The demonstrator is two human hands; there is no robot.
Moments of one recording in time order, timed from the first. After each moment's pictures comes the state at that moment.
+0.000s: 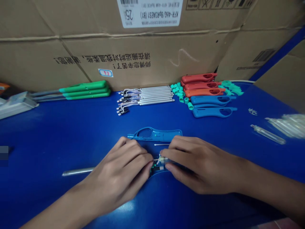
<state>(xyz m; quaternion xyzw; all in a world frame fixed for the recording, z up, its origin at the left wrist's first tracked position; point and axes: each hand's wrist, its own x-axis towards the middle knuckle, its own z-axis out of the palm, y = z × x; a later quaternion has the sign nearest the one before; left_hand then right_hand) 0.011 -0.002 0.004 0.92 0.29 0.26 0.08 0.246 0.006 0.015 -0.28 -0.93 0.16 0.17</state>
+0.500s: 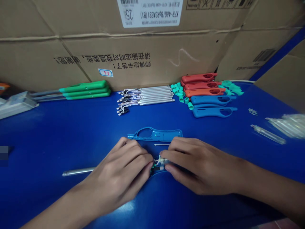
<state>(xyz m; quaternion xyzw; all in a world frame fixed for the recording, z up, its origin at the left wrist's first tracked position) 0.010 -0.003 0.004 0.92 0.29 0.26 0.09 0.246 0.005 0.013 -0.27 -0.94 0.15 0.17</state>
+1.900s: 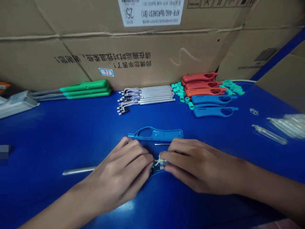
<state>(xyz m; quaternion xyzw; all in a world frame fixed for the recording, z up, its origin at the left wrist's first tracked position) 0.007 -0.003 0.001 0.92 0.29 0.25 0.09 0.246 0.005 0.010 -0.27 -0.94 0.16 0.15</state>
